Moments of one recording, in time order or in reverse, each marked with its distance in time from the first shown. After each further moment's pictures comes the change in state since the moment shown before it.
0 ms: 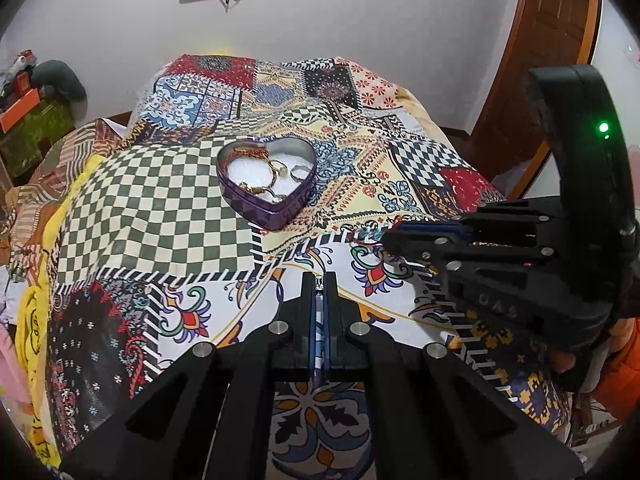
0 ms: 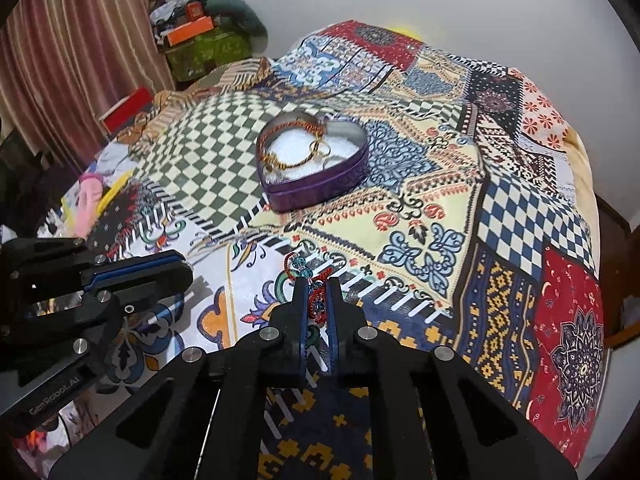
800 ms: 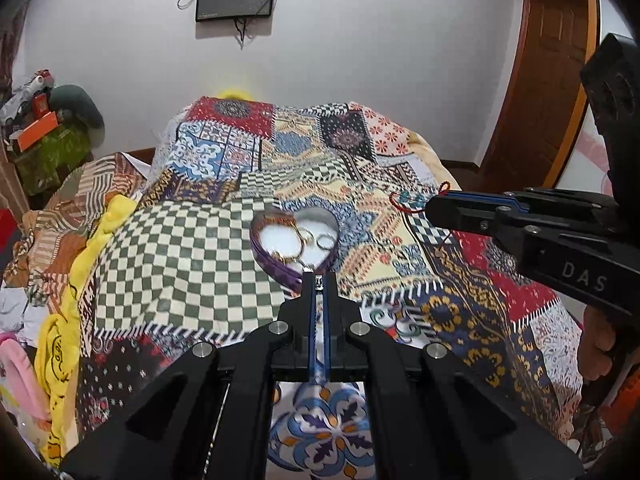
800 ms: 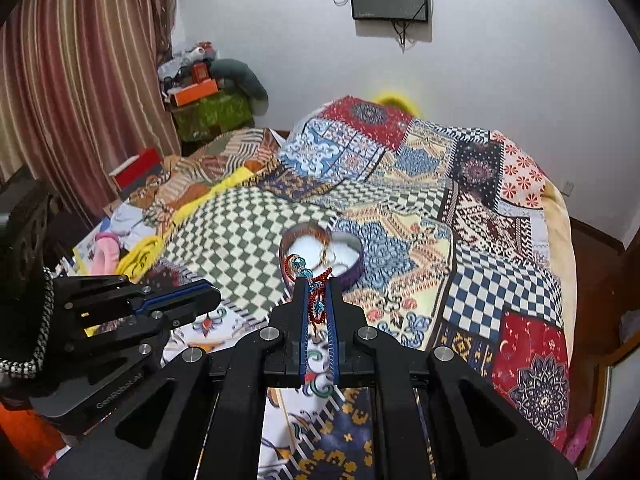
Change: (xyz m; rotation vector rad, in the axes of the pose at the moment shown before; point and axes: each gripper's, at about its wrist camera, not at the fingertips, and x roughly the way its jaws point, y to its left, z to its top) left arm -0.035 0.013 0.038 -0.006 -0.130 0.048; right arm -0.062 0.016 0.042 0.016 -0.215 -0.006
